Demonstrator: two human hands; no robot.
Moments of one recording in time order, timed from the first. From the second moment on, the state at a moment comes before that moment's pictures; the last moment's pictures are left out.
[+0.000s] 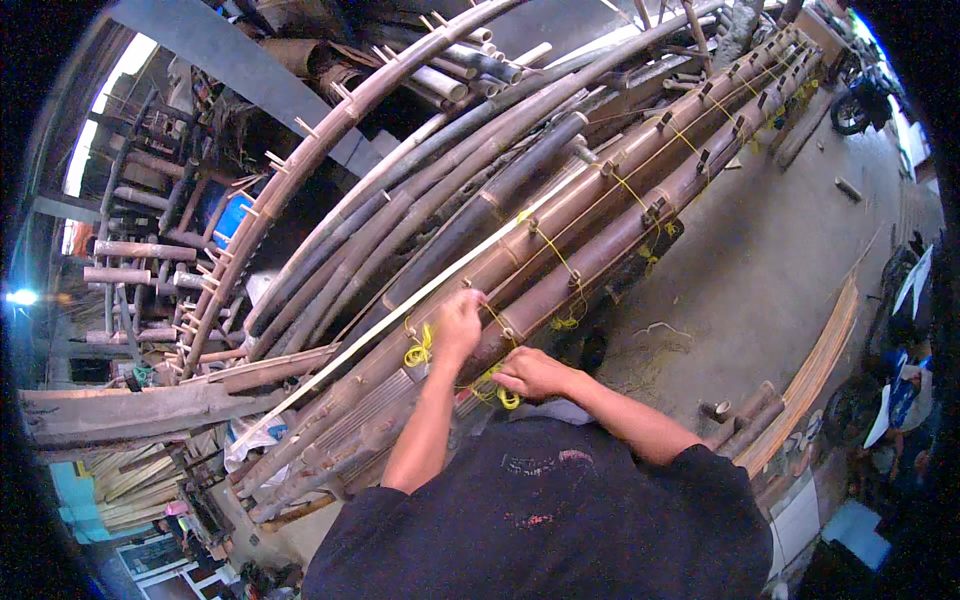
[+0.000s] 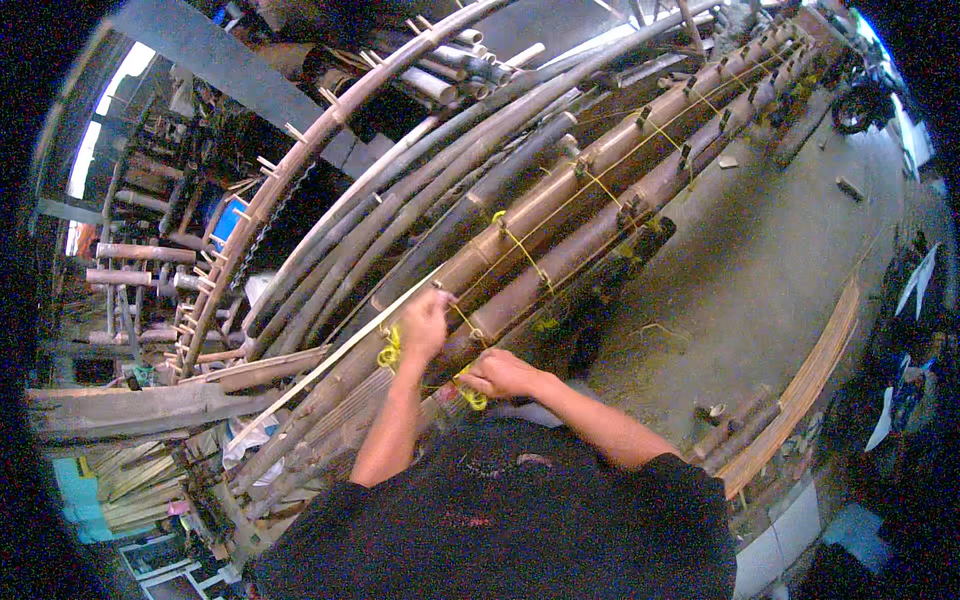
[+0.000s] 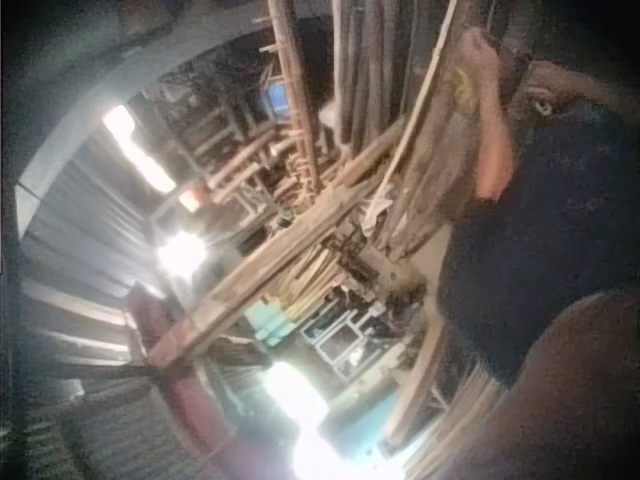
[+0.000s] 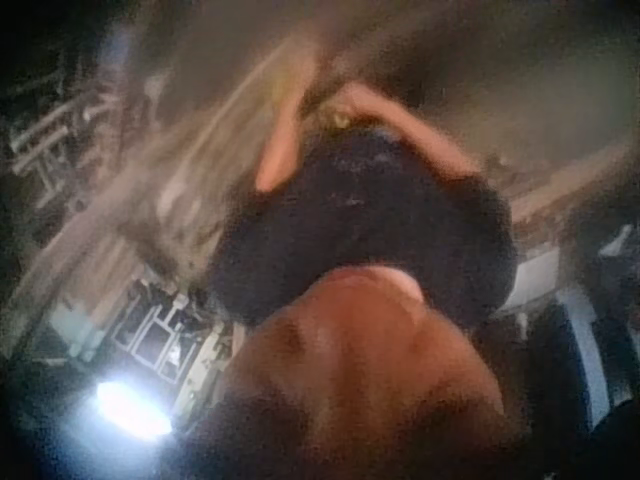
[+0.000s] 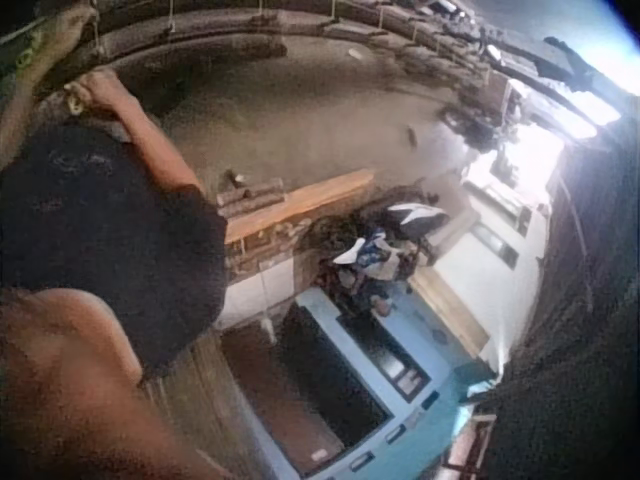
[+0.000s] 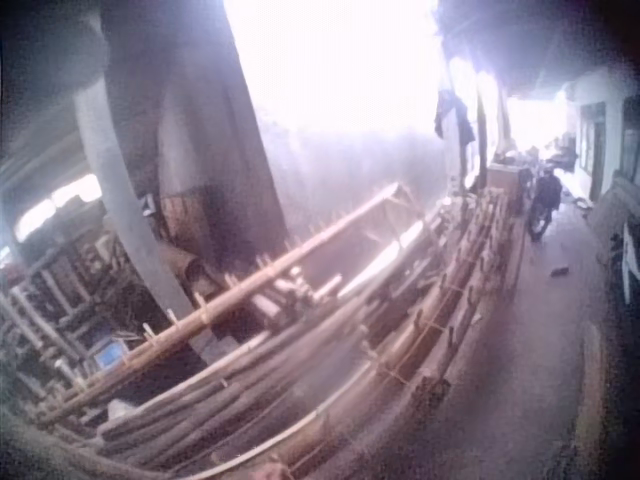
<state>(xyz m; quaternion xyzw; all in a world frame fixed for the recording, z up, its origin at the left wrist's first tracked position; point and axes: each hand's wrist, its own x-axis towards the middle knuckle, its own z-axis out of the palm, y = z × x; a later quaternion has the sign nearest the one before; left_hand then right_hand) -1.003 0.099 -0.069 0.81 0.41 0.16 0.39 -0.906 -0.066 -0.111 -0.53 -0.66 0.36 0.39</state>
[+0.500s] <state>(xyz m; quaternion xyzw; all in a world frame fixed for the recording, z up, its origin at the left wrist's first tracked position) -1.036 0.174 -0.005 0.86 0.43 0.09 0.24 -0.981 -0.066 -0.082 -0.53 -0.62 0.49 0.30</state>
